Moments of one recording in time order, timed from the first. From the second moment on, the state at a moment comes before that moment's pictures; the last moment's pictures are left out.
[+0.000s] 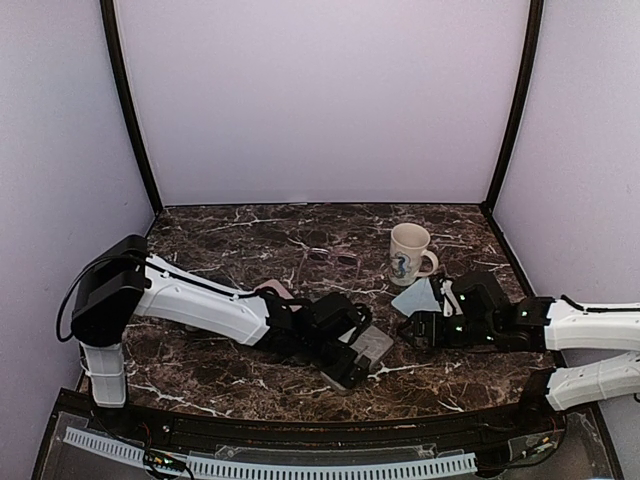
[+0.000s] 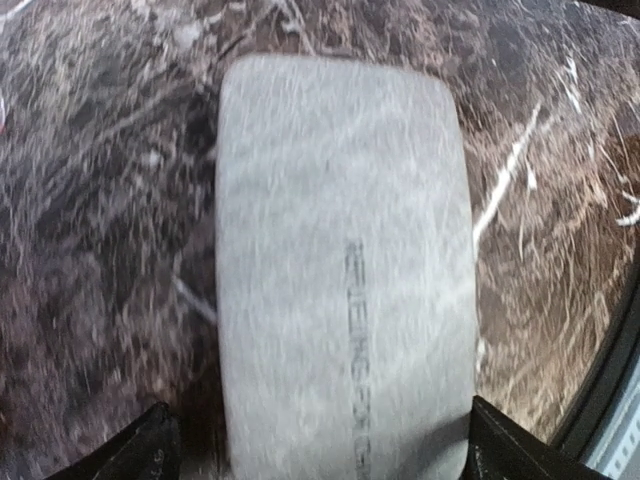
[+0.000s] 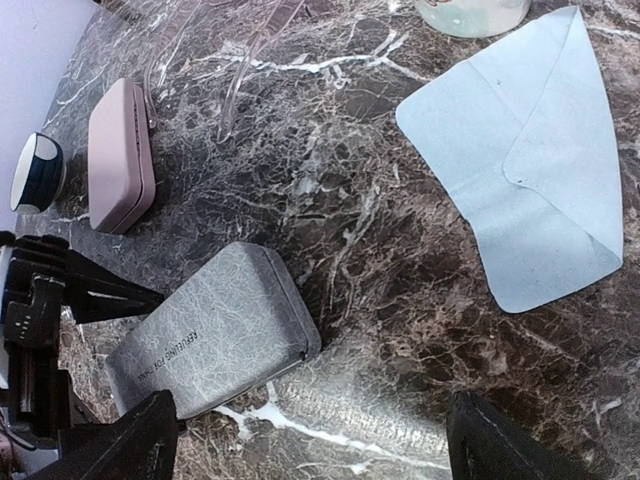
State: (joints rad) left arm -1.21 1.98 1.25 -0.27 -0.04 -0.47; right arm 0.85 1.01 0.45 -0.22 0.03 0.73
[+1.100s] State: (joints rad) left arm -1.28 1.69 0.99 -0.15 0.27 -0.34; right arm 1.15 1.14 0.48 -0.27 0.12 0.86
